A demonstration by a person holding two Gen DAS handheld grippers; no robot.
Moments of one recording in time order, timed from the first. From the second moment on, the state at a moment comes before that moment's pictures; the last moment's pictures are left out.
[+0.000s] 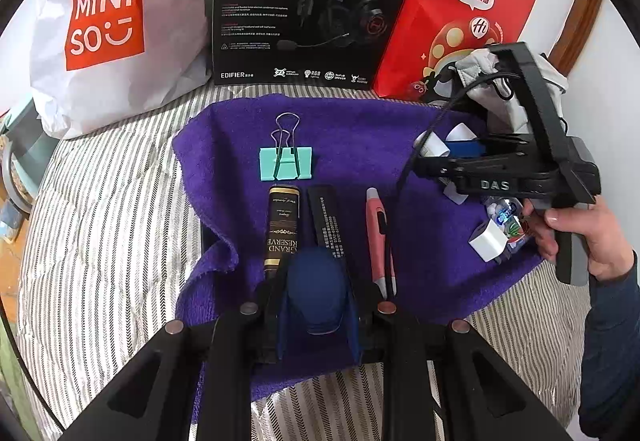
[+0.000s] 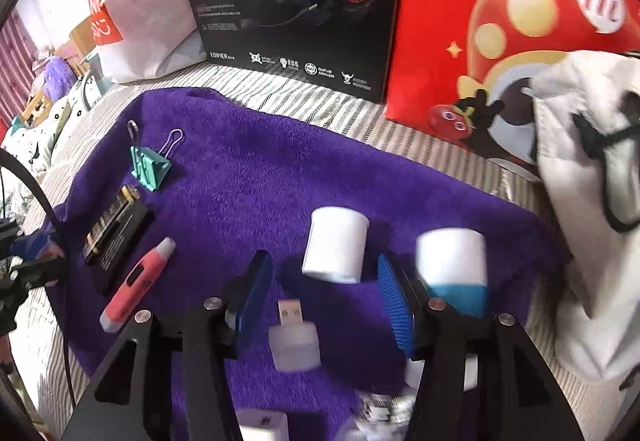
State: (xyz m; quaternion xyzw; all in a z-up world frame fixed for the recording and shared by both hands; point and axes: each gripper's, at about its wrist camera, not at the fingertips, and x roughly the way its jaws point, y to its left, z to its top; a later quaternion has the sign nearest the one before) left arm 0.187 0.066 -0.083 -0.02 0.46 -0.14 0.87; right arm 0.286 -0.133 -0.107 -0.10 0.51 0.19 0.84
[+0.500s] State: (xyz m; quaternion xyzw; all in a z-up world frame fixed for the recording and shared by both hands) left arm 0.199 0.045 -0.082 -0.01 0.47 -0.15 0.87; right arm 0.185 -0.192 -0.057 -0.07 0.47 0.17 0.86
